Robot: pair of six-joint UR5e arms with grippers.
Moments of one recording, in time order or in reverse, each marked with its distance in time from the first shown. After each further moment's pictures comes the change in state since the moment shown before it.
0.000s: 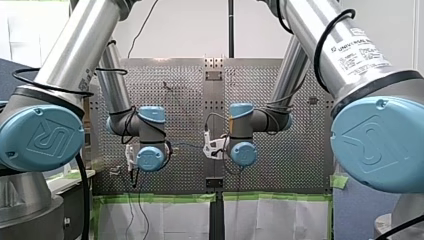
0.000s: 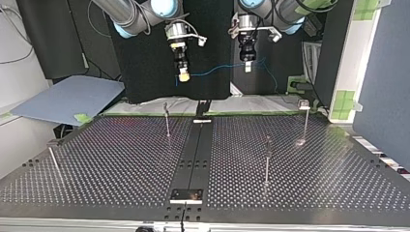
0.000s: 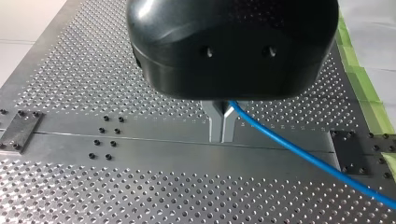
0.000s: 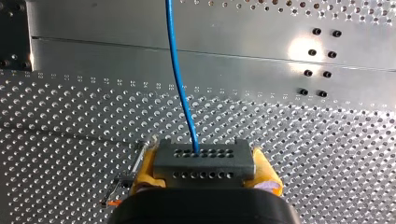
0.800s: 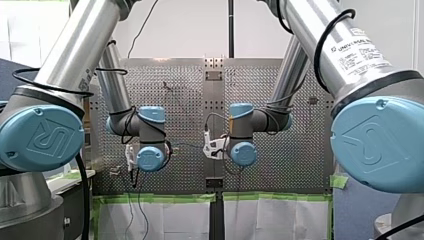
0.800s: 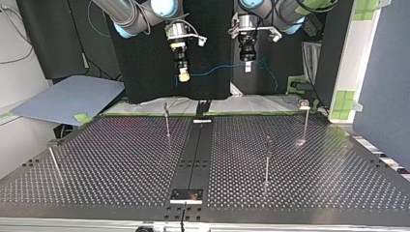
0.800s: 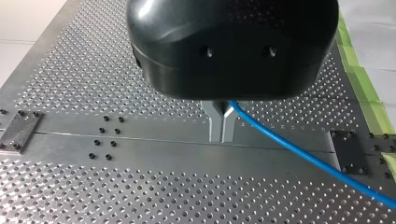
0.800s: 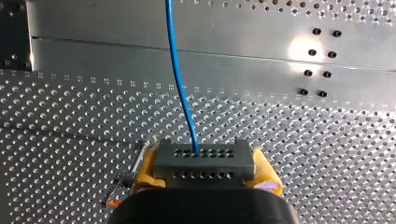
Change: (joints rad) left arm 0.000 0.000 0.000 0.000 0.000 0.000; right arm 0.000 0.000 0.000 0.000 0.000 0.000
